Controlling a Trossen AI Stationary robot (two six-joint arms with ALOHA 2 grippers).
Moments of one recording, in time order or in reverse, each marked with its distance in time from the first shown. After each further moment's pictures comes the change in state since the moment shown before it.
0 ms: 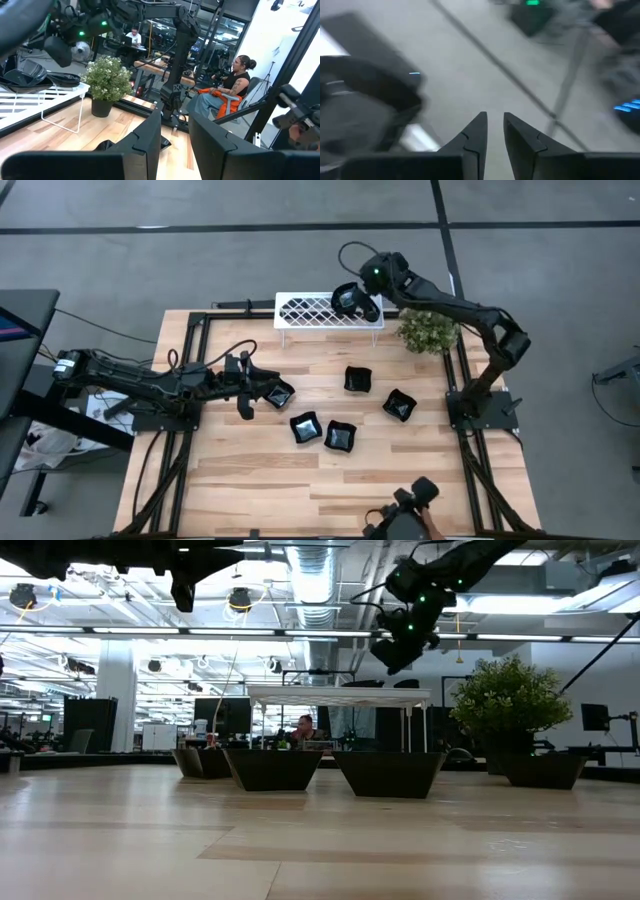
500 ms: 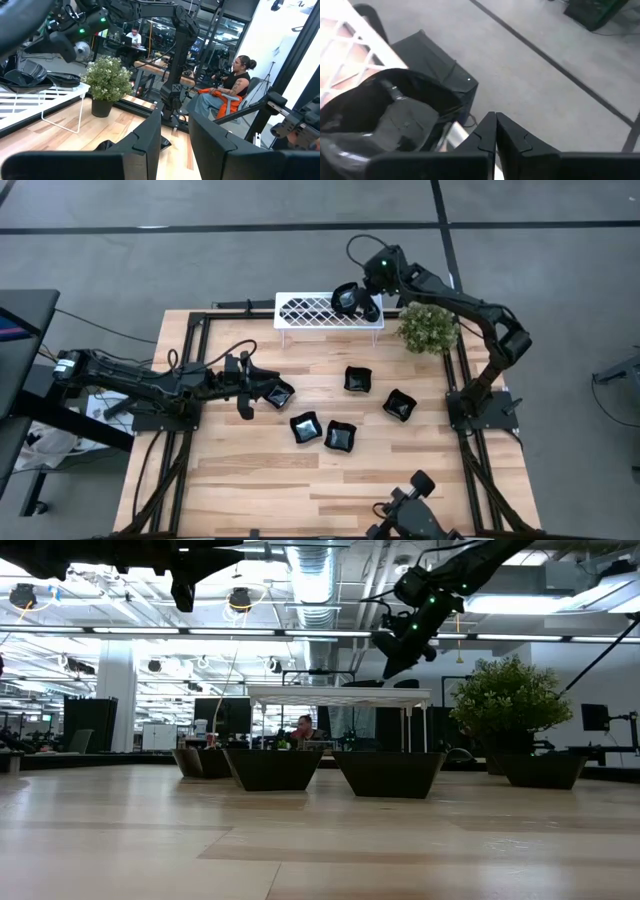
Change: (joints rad) left arm 0.000 0.000 0.000 0.001 0.000 0.000; right arm -0.093 0.005 0.008 -0.027 -0.356 0.093
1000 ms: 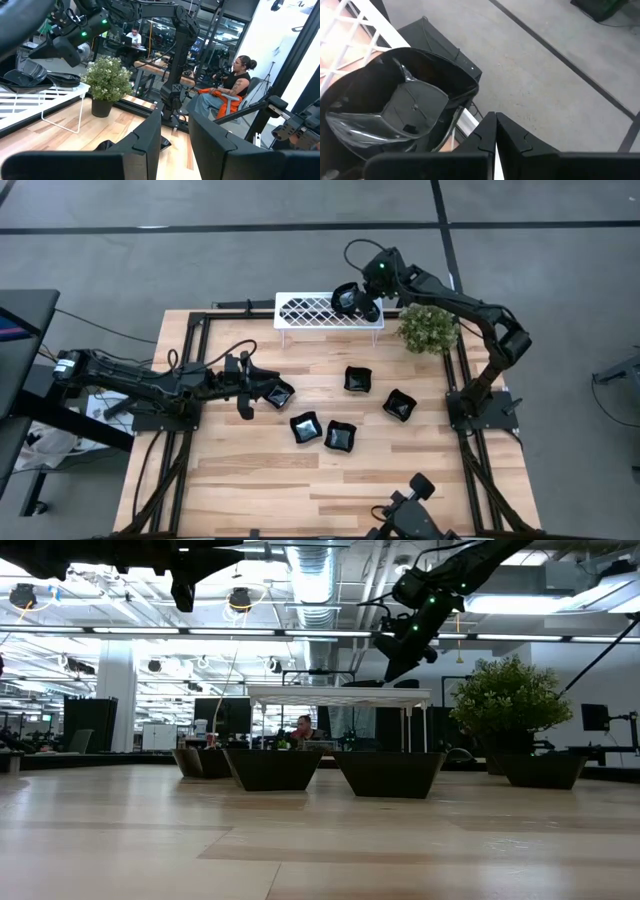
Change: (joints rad) left arm 0.000 0.000 0.000 0.000 0.000 0.000; right arm 0.017 0.000 0.000 -0.056 0.008 -0.001
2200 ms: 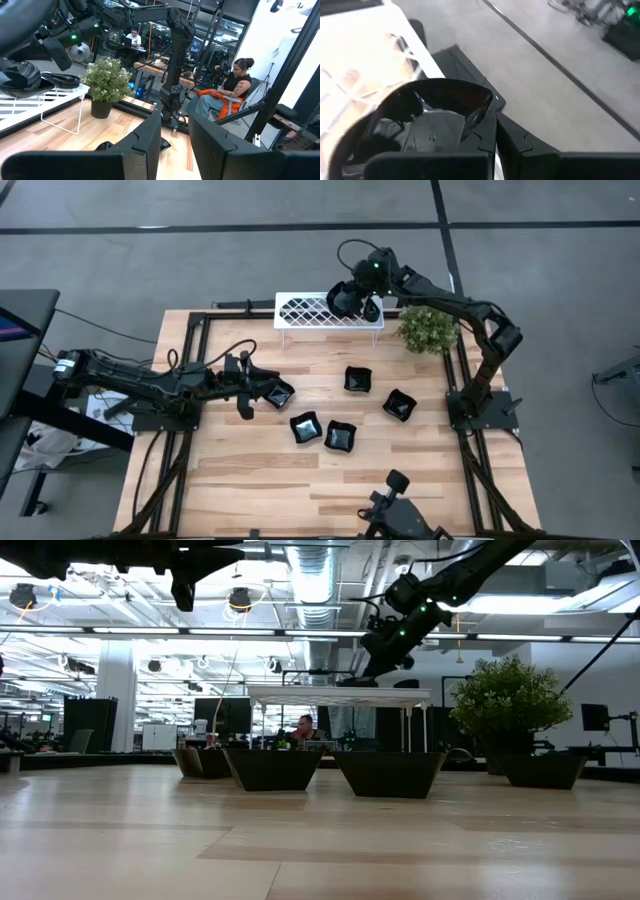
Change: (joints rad) left arm 0.000 0.000 0.000 0.006 0.000 0.000; right arm 0.016 0.077 0.007 0.197 -0.178 -0.065
